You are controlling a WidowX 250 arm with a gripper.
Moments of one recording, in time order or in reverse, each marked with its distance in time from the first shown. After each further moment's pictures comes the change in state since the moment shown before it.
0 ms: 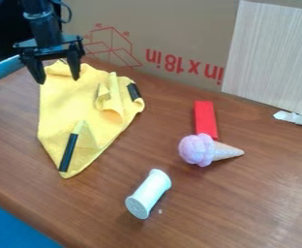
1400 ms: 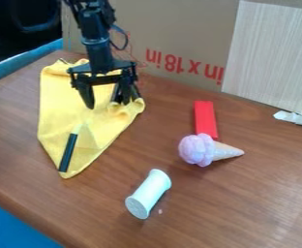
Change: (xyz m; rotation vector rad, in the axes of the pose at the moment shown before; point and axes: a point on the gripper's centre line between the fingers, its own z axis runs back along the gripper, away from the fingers) arm -0.045 -0.076 -0.025 -0.004 0.054 -0.003
